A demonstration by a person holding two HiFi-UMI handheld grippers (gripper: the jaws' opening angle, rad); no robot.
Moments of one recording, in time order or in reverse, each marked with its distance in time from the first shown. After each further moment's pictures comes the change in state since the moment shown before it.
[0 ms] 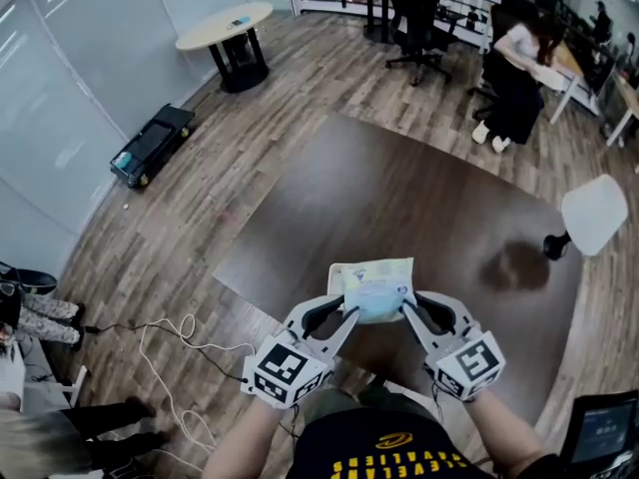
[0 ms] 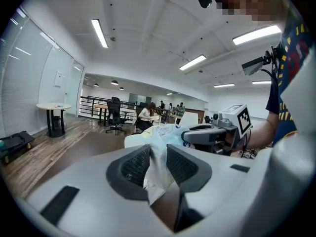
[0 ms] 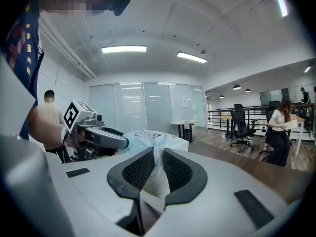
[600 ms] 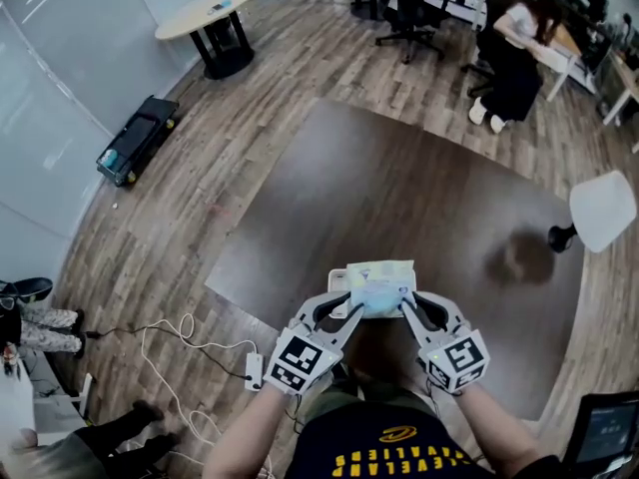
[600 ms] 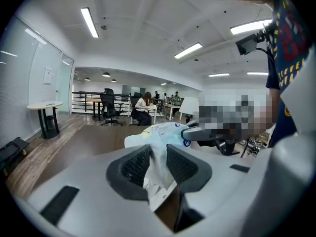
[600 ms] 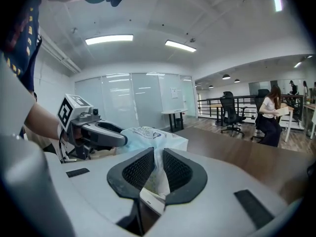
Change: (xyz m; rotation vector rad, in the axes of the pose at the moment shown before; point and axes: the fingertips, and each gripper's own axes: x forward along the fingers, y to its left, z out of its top) left arm 0.056 0.044 -0.057 0.072 0.121 -0.051; right arm 0.044 -0.040 -0.073 0.074 0.106 -0.097
